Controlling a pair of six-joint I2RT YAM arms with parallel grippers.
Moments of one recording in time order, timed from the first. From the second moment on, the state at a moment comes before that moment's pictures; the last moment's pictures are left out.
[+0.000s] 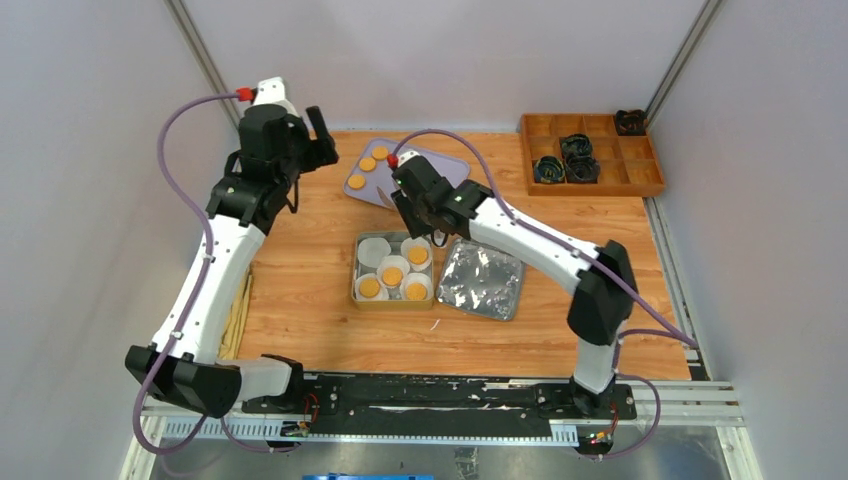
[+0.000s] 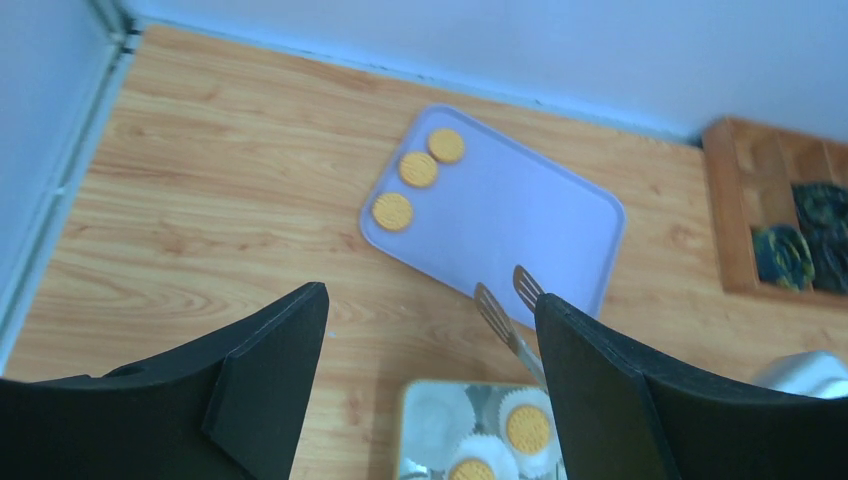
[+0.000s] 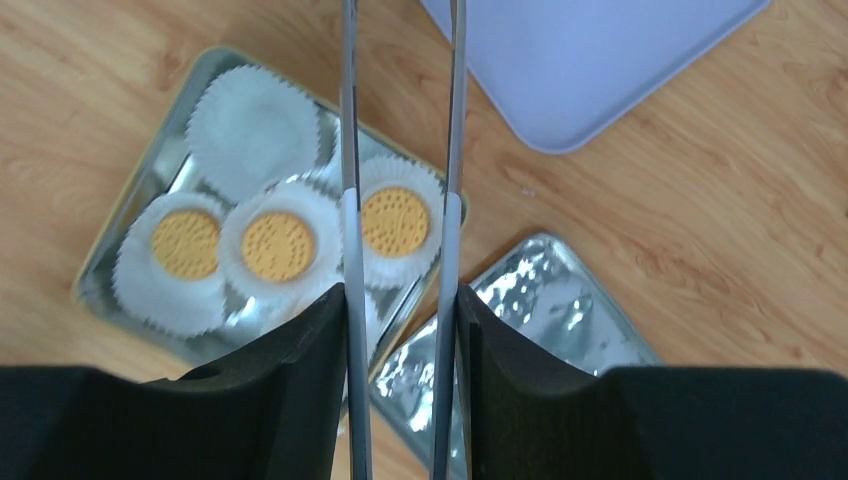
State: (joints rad) left arm -0.30 1.26 1.46 -0.54 -0.25 -0.31; right arm 0.91 1.76 1.68 -0.72 0.27 0.19
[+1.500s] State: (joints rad) left arm -0.14 1.28 1.46 -0.55 -0.15 -0.37; right arm 0.80 2.42 2.21 -0.64 0.07 0.15
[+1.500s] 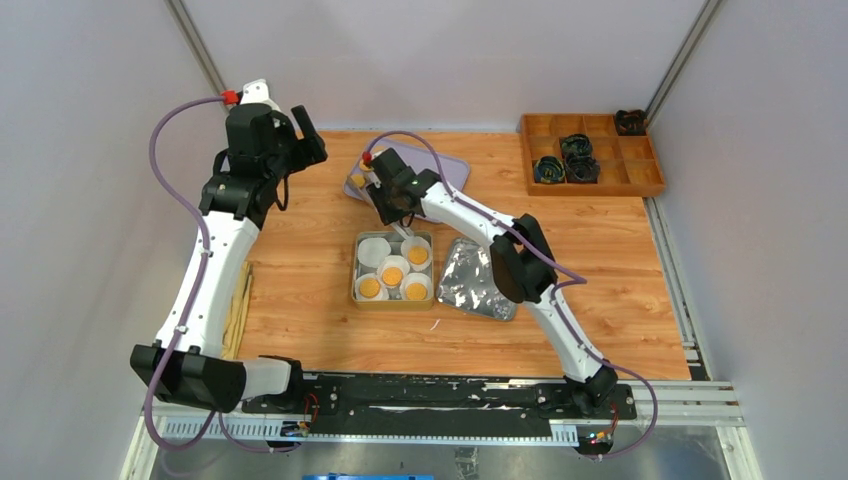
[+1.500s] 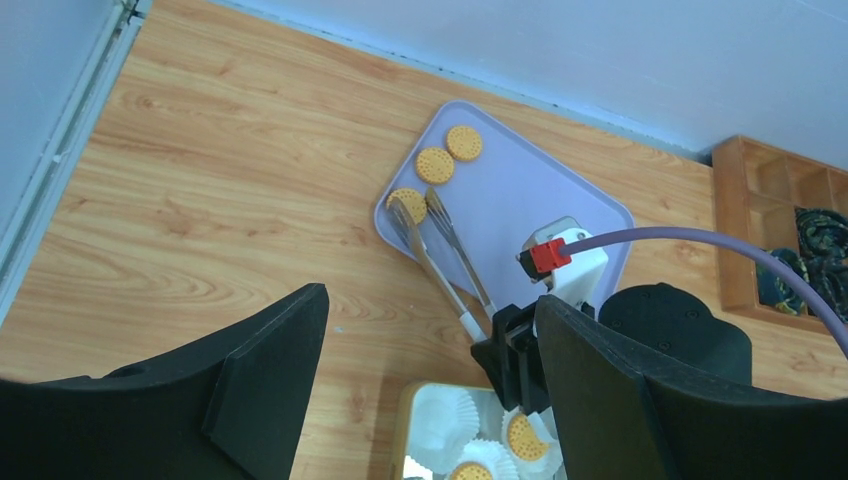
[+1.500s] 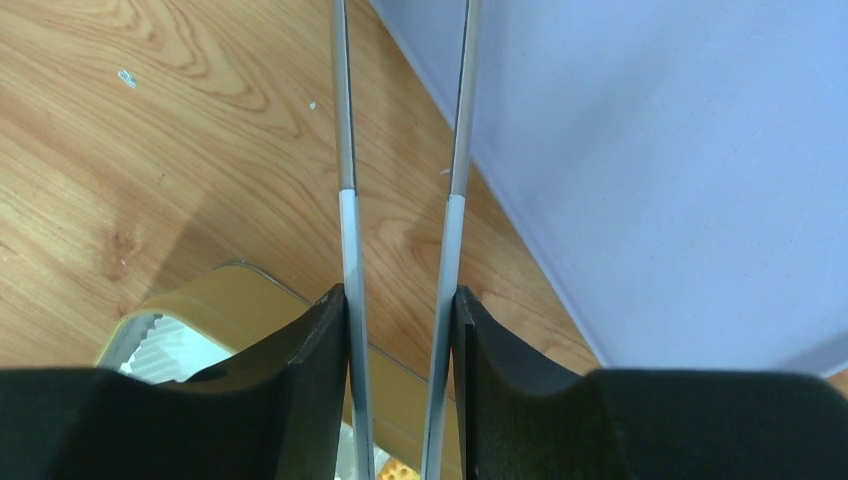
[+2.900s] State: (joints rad) left arm -0.14 1.28 1.38 -0.50 -0.05 -0.42; right arm 0.94 1.62 1.35 -0.58 -0.02 0.14
